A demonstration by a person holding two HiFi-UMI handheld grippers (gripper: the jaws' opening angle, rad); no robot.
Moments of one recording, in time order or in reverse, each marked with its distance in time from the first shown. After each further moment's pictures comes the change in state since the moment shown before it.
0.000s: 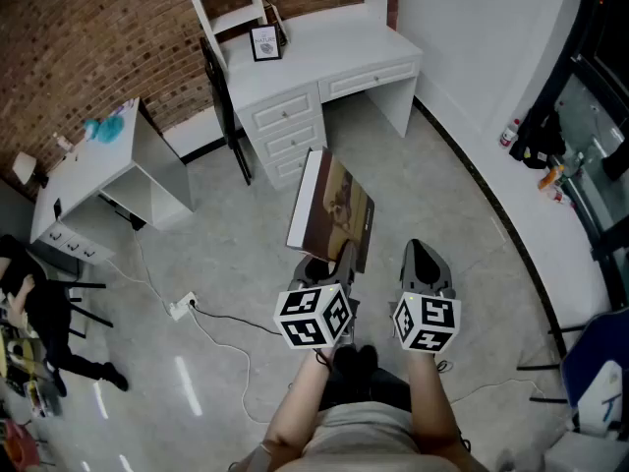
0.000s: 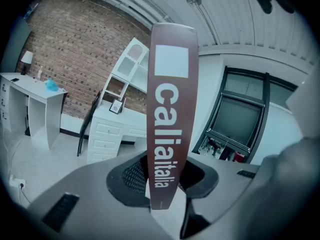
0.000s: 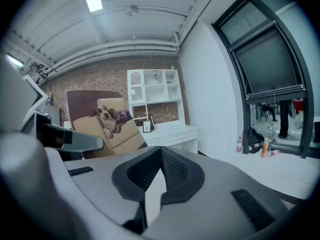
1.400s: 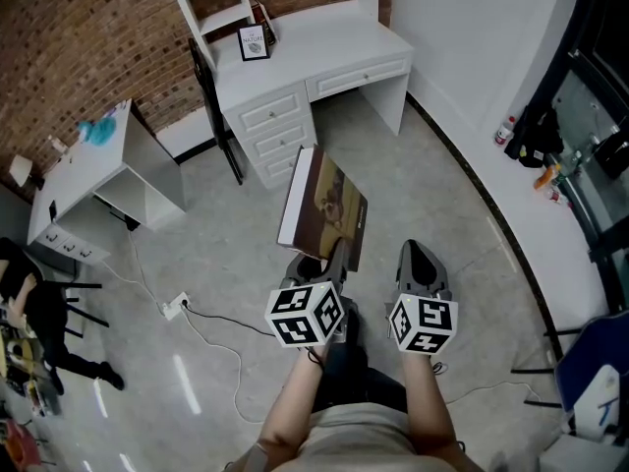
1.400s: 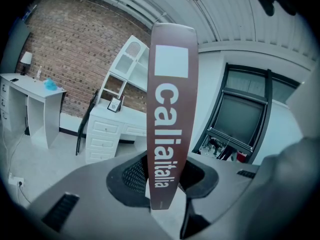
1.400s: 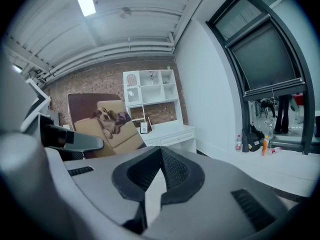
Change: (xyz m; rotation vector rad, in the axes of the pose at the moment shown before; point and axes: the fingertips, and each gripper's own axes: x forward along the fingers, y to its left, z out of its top) left arm 0.036 -0.028 -0.008 0.003 0.005 0.013; right arm 0.009 -0.050 -0.001 0.035 -0.012 0.011
